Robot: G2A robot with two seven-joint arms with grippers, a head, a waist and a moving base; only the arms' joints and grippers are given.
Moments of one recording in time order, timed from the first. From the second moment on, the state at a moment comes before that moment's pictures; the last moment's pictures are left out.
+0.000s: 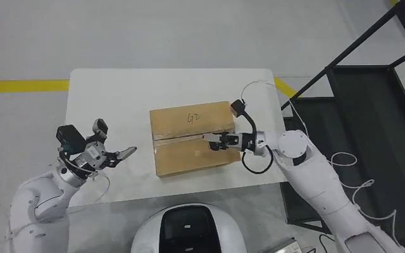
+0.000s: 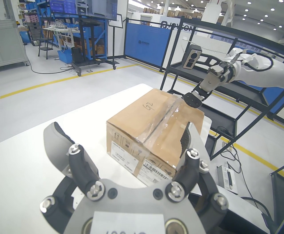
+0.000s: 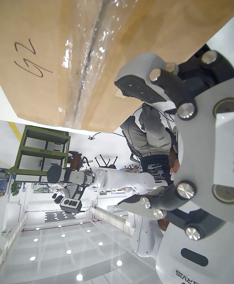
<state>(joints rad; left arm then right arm) 1.56 -1.24 -1.77 -1.81 1.05 -0.97 -0.17 -1.18 -1.01 1.13 -1.64 0.29 -0.16 0.94</state>
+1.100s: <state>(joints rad) 1.53 -1.04 -1.84 -1.71 0.68 -1.01 -0.33 -0.86 -1.18 0.72 -1.37 0.46 -0.15 0.83</state>
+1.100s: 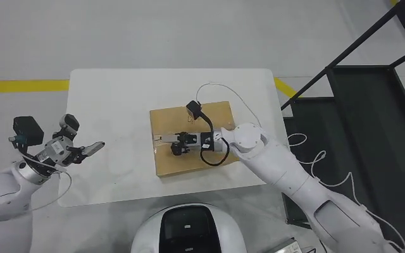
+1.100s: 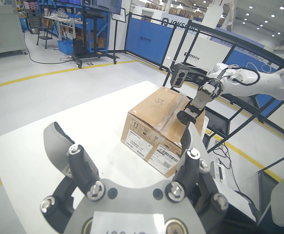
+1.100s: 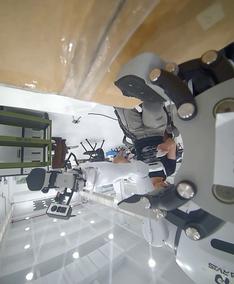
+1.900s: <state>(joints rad) 1.56 -1.04 -1.77 -1.68 0.94 -0.93 -0.11 -0.76 -1.27 0.66 -1.22 0.39 -0.11 0.77</state>
